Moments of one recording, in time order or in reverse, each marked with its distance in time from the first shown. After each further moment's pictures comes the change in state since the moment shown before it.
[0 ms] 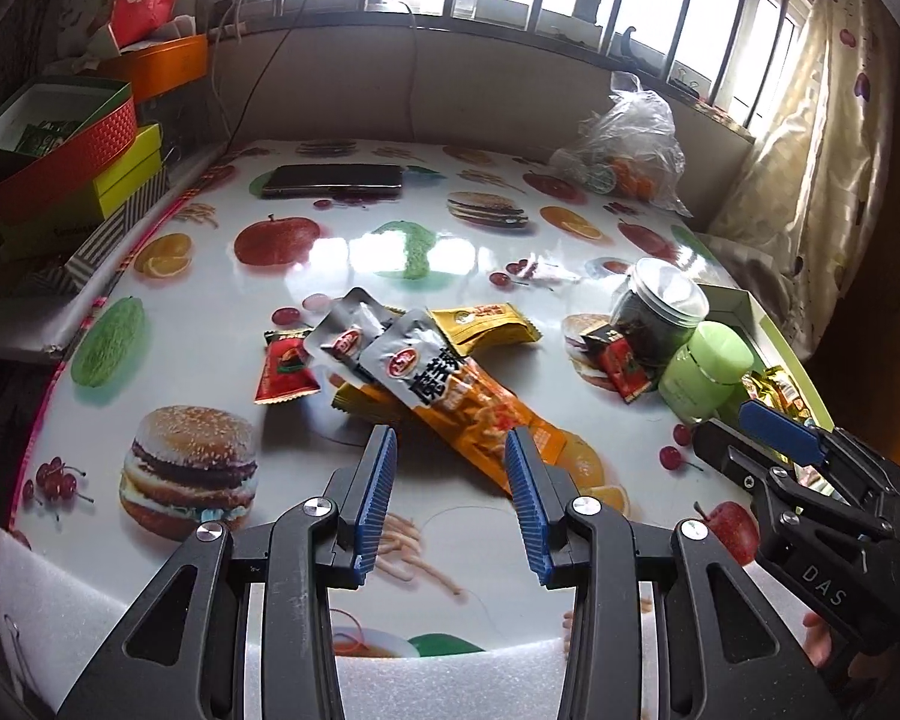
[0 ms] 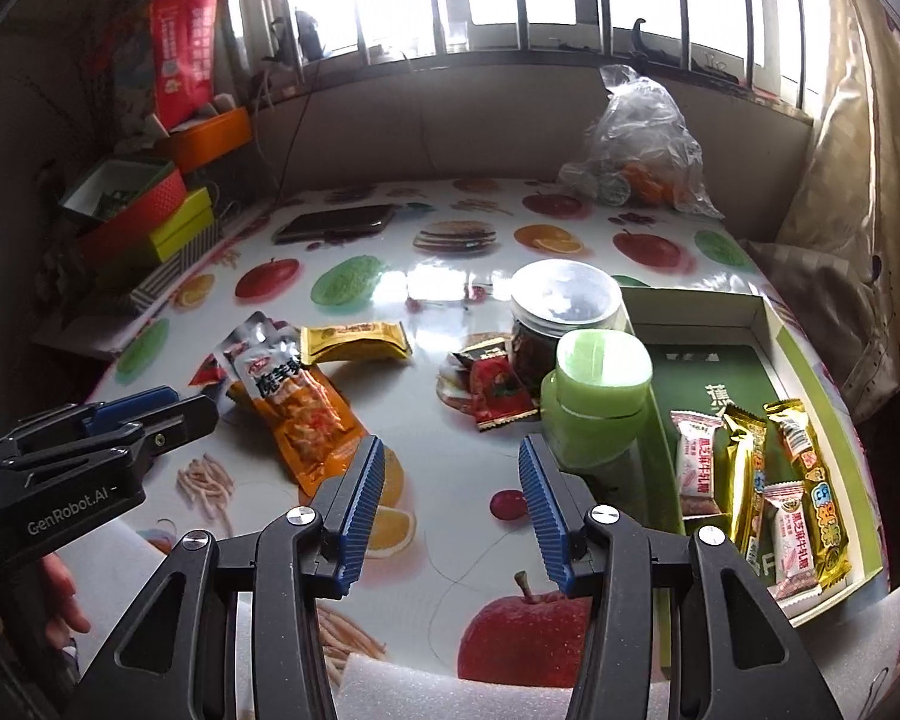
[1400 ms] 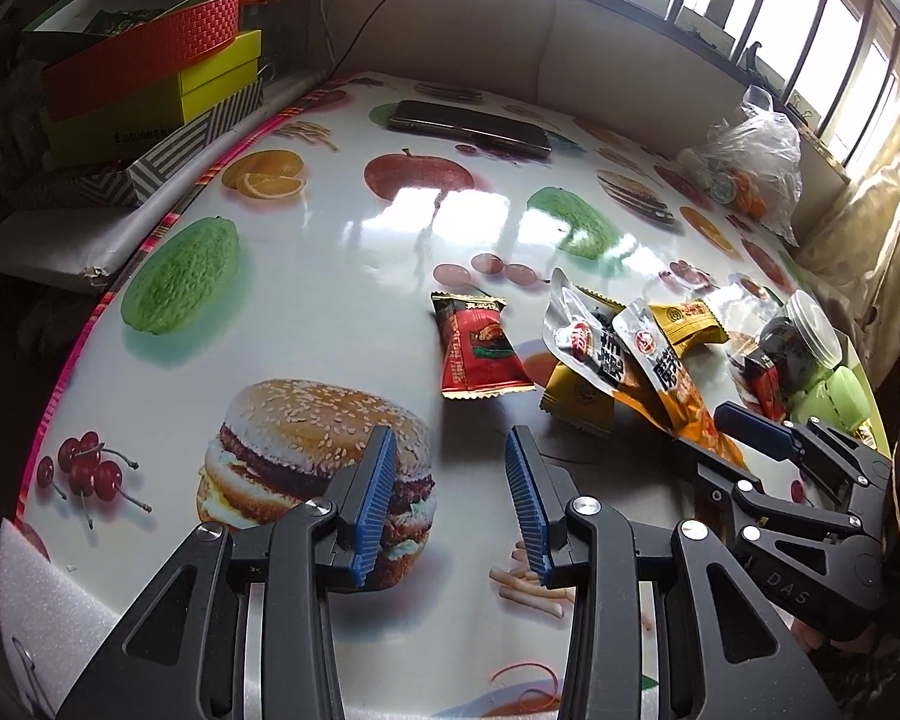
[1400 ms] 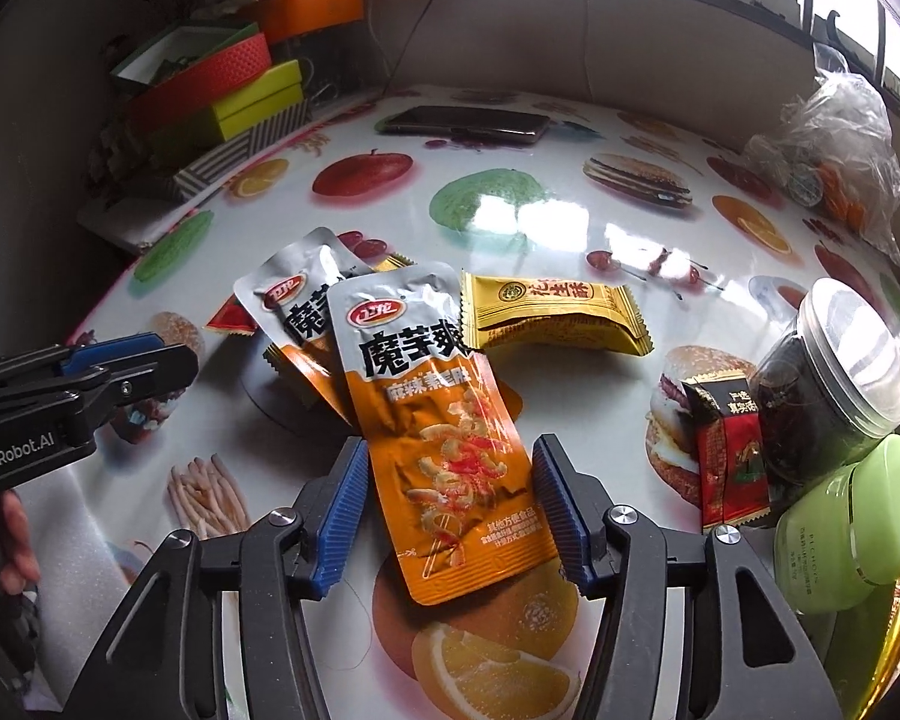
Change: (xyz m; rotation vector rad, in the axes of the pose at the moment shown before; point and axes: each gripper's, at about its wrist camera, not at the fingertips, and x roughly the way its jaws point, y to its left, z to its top) left arm 0.040 0.089 0.001 -0.150 0.082 0.084; right arm 0.115 0.064 0.016 -0.219 0.180 0.167
